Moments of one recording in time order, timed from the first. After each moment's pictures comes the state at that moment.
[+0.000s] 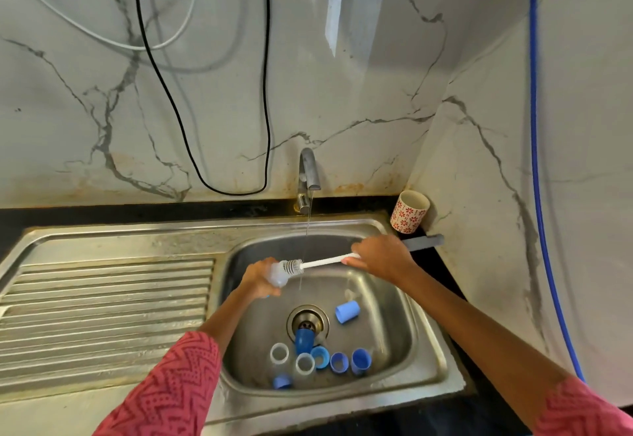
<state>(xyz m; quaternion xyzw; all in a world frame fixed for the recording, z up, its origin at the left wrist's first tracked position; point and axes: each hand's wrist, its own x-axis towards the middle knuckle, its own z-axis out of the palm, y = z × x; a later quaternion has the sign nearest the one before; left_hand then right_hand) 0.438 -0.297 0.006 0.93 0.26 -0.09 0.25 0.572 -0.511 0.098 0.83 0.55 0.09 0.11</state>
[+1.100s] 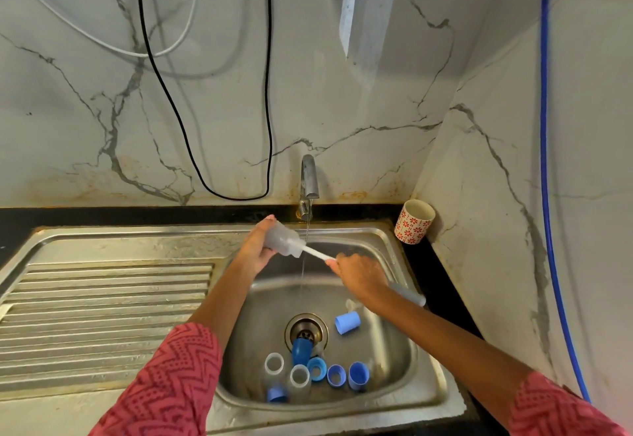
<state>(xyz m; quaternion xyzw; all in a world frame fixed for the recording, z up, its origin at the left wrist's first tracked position) 0.474 -0.290 0.063 0.37 0.37 0.18 0.84 0.552 -0.482 0.071 0.90 0.43 0.03 -0.01</state>
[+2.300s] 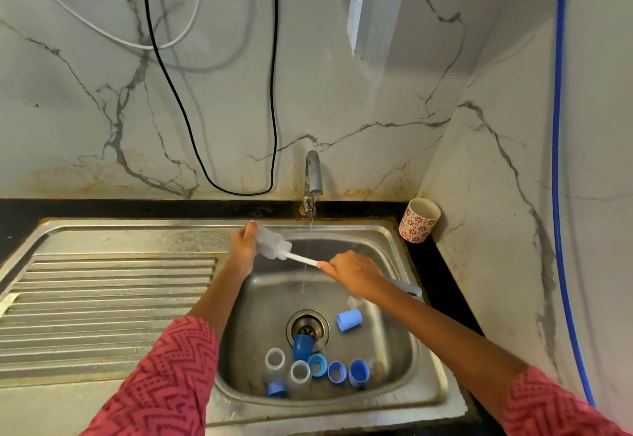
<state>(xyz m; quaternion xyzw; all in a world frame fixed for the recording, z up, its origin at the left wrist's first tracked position) 0.471 -0.264 0.028 0.52 0.44 0.22 0.70 0.555 -0.472 0.073 0.90 0.42 -0.13 -0.02</state>
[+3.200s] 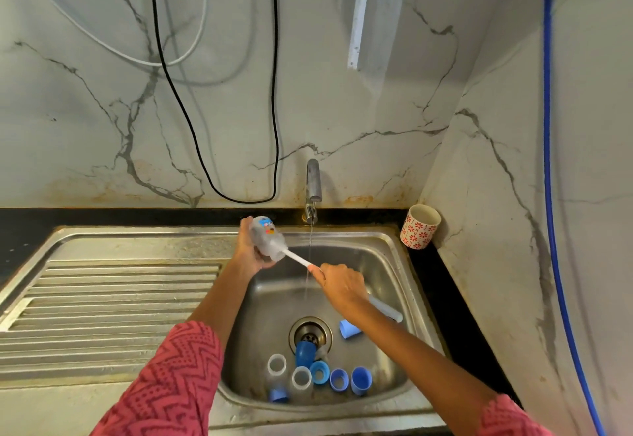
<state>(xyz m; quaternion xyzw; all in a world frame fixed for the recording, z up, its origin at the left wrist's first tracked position) 0.467 -0.284 0.067 0.29 0.41 0.18 0.85 0.521 -0.464 0.069 0.92 0.38 -0.11 -0.07</state>
